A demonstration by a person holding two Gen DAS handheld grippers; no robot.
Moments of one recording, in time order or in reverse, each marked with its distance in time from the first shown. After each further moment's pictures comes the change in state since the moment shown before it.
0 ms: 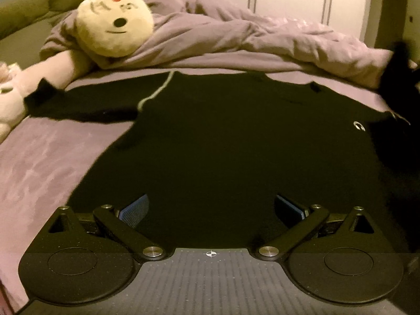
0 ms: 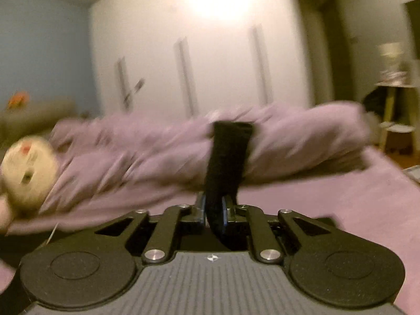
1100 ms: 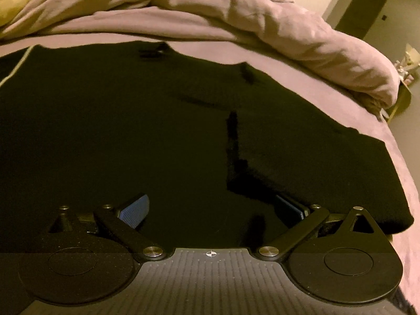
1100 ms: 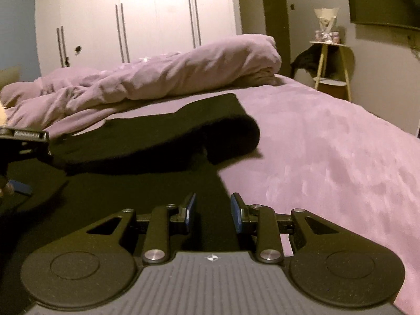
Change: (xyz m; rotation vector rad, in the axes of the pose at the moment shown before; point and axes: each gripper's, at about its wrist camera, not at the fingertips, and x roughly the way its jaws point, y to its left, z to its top) left arm 0.176 -0.133 0.095 -0.032 0.203 -0.340; right arm -0.085 -0.047 -0.154 0.107 0.099 -0.358
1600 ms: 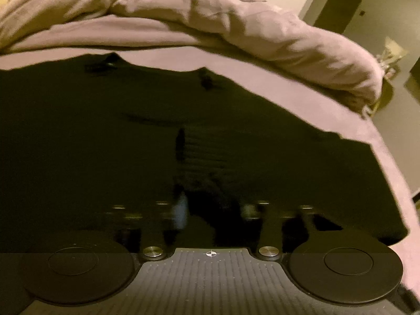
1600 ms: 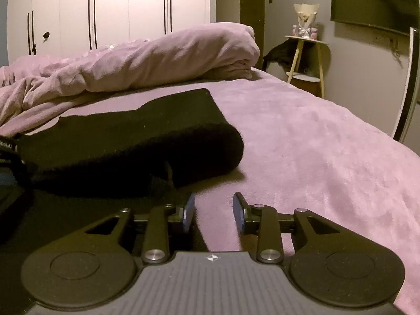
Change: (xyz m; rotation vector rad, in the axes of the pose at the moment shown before) left arm 0.028 -0.034 0.016 0.051 -0.026 -0.105; right arm 0.064 0.002 0.022 -0.014 0.051 -0.157
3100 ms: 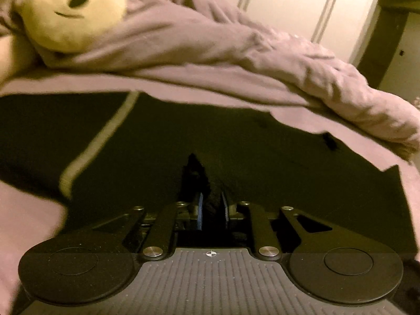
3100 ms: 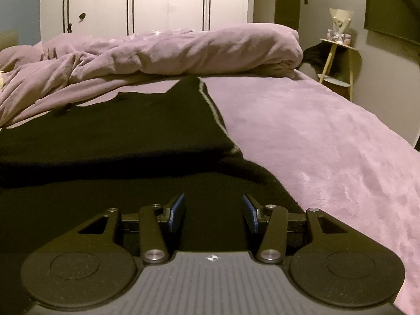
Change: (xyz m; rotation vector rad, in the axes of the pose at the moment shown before) left arm -0.115 0.174 -0.008 -0.080 -0.203 0.245; right arm -0.057 0.064 -0.020 -0.106 0.040 0.111
